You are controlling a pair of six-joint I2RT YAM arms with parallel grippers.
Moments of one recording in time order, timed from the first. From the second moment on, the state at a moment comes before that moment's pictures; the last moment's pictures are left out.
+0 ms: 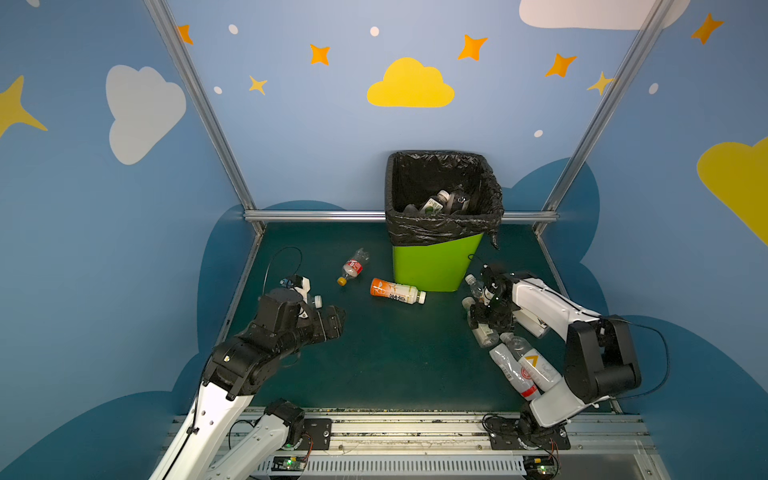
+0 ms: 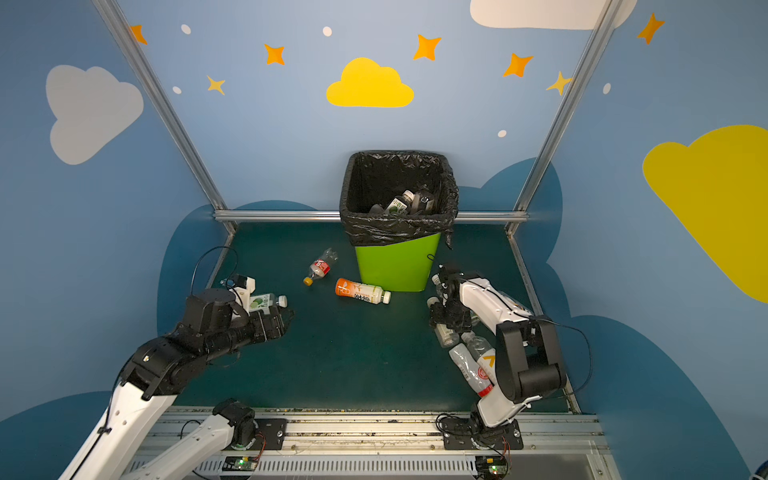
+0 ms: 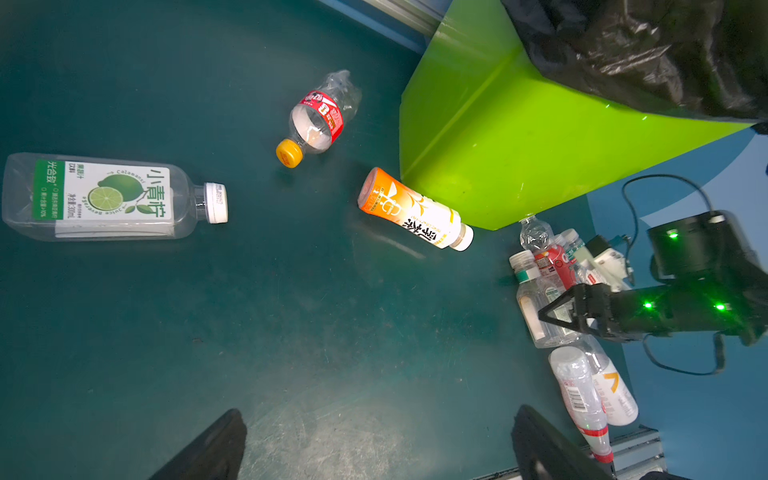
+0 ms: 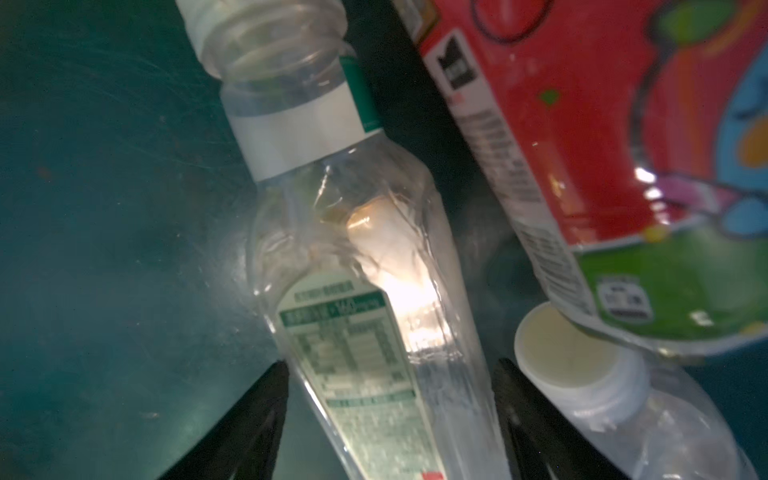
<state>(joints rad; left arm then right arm) -0.43 0.74 1.05 -1.01 0.02 -0.61 0.30 1.63 1.08 -0.98 -0.01 0.34</state>
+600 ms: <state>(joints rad) -0.43 0.73 1.04 -1.05 -0.01 -0.63 0.32 1.48 1.06 -0.97 0.05 0.37</state>
